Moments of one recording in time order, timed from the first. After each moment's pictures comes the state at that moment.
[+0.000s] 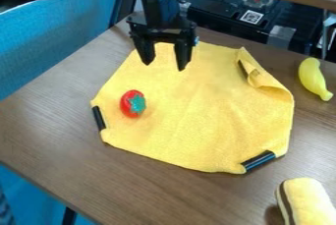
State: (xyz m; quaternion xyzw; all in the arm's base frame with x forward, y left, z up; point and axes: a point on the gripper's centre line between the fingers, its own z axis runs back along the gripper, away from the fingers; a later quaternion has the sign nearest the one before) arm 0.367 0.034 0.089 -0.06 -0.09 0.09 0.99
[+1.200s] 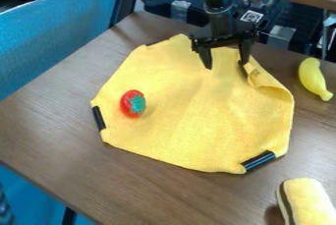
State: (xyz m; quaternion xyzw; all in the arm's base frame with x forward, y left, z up) arm 0.460 -0.021 0.057 -0.10 -0.15 0.24 0.95
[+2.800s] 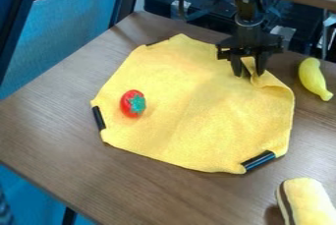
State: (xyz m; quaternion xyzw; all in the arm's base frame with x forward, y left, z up) arm 0.489 -0.052 0.035 -0.07 -0.15 0.24 0.96
